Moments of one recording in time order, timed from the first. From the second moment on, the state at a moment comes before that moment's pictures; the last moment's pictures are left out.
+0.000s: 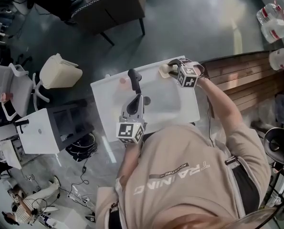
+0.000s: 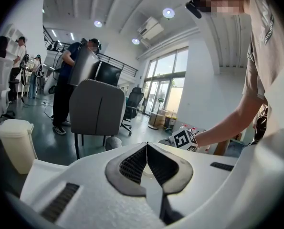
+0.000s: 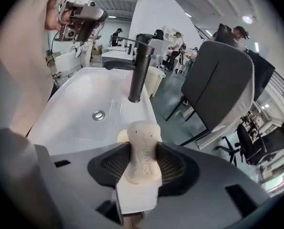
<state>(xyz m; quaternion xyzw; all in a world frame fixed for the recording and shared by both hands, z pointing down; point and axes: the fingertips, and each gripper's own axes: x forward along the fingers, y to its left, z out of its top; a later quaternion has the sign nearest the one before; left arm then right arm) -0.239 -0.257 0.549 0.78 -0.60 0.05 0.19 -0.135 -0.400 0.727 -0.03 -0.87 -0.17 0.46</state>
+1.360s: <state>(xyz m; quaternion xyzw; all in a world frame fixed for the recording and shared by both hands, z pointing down) -0.251 -0.242 0.540 0.78 -0.60 0.05 0.18 -0.148 -0.410 0.731 -0.02 -0.85 -0.16 0.50</state>
